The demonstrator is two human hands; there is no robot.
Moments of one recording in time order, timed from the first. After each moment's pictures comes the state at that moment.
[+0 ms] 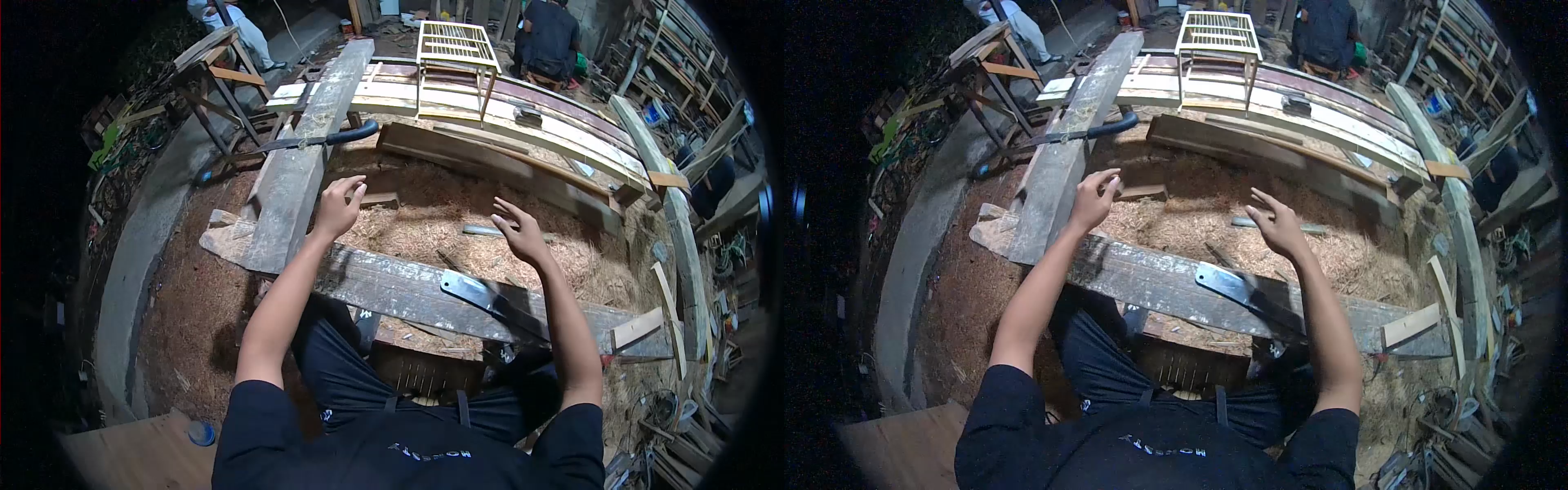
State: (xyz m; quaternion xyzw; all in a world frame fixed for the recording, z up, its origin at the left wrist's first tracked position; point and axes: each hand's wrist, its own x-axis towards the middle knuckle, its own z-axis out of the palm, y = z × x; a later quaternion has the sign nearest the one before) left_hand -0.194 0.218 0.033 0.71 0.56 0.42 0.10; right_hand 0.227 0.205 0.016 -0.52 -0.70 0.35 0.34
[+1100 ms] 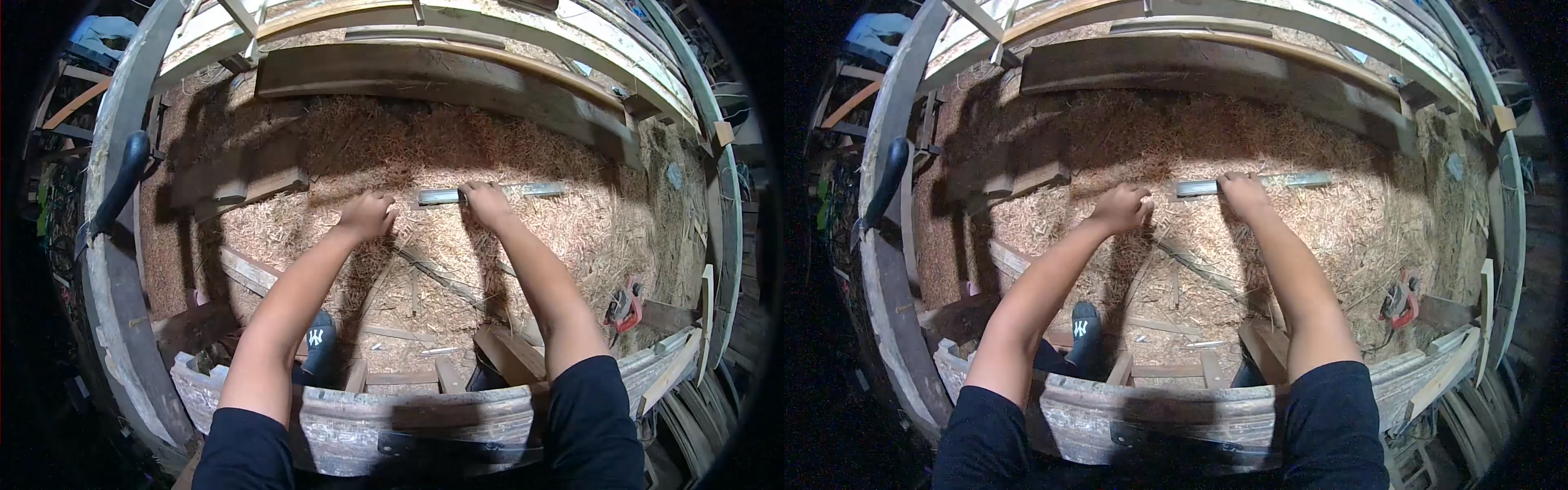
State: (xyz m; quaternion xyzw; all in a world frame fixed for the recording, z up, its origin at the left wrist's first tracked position) left_hand -0.003 0.414 -0.332 0.86 0.46 -0.02 0.23; right_hand 0.306 0.391 -0.340 -0.59 -0.79 0.17 -0.09
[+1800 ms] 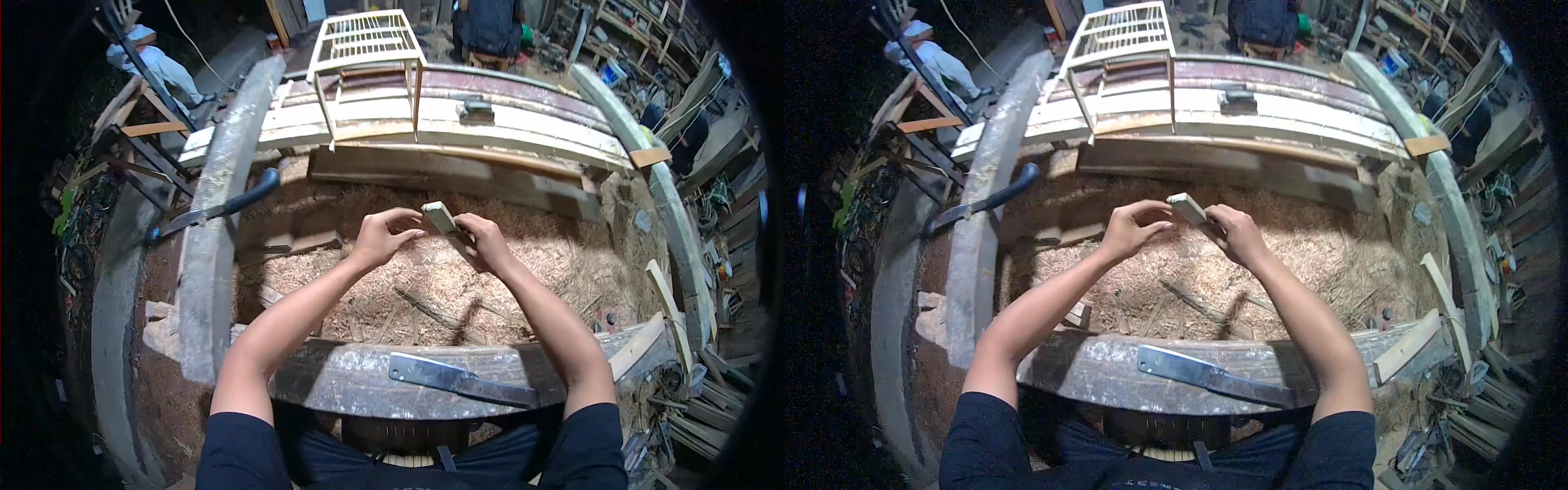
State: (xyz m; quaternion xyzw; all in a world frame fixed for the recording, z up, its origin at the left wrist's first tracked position) left_hand 0.015 0.349 -0.029 0.73 0.39 0.36 0.43; right_hand 0.274 0.318 -0.056 -0.46 -0.80 0.17 0.34
